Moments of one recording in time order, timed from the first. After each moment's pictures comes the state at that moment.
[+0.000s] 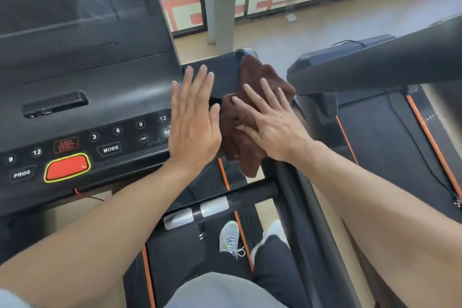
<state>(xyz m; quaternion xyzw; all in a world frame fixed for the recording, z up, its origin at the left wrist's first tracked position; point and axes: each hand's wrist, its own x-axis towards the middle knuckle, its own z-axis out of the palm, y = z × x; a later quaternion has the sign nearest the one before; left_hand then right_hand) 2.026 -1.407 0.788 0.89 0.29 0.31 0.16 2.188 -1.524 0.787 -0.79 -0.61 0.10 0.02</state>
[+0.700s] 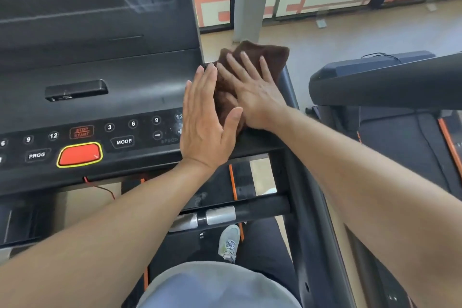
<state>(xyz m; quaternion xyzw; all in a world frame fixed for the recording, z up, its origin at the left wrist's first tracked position) 2.029 -1.403 0.784 0.85 0.34 0.35 0.21 2.191 -1.412 0.782 -0.74 -0.67 0.08 0.03</state>
